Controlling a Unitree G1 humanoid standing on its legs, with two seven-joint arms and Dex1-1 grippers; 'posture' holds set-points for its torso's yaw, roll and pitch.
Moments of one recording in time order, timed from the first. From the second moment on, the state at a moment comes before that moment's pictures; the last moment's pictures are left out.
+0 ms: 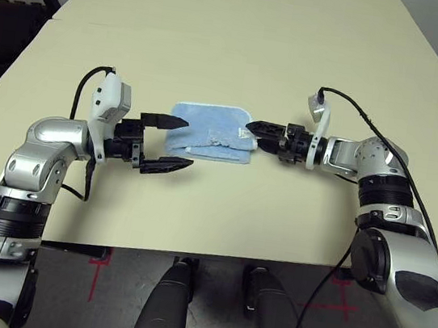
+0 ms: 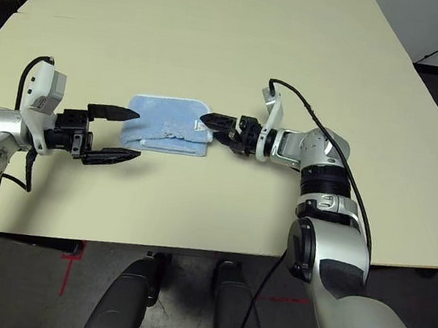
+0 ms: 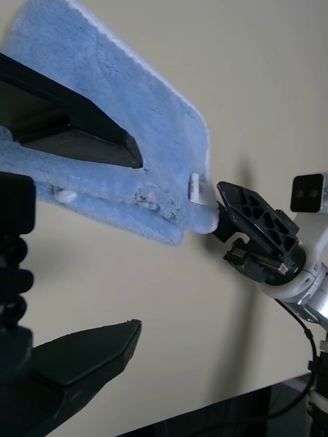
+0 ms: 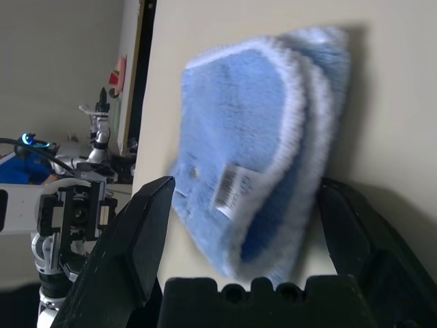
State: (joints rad) left arm -0.45 0.73 0.07 0.05 -0.45 0.28 -1.28; right arm -1.03 -0.17 -0.28 0.78 0.55 1.17 0.69
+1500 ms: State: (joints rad) left arm -0.39 0.68 0.17 0.03 -0.45 0.30 -1.03; right arm -1.09 -0.23 -0.55 0.93 0.60 0.53 0.54
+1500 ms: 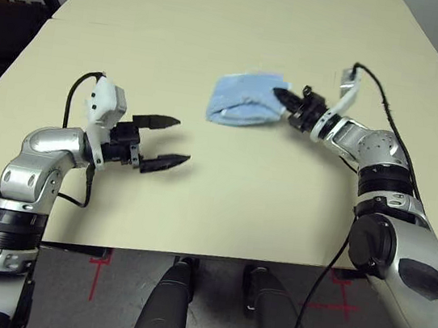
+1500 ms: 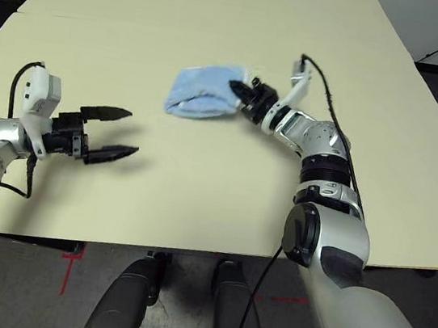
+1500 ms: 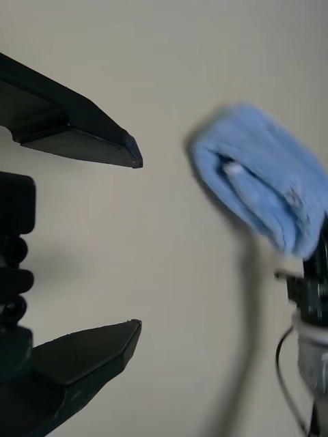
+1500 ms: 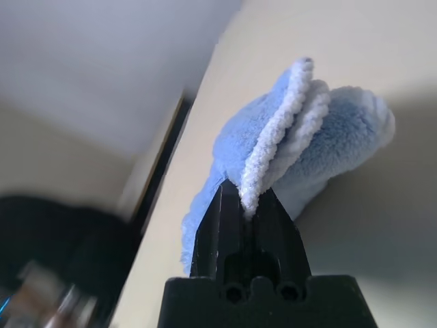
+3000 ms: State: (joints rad) left arm -0.50 0.63 0.16 0.17 -0.41 0.29 -0.90; right arm -1.07 -0.18 -0.69 1.02 0.61 -0.16 -0.06
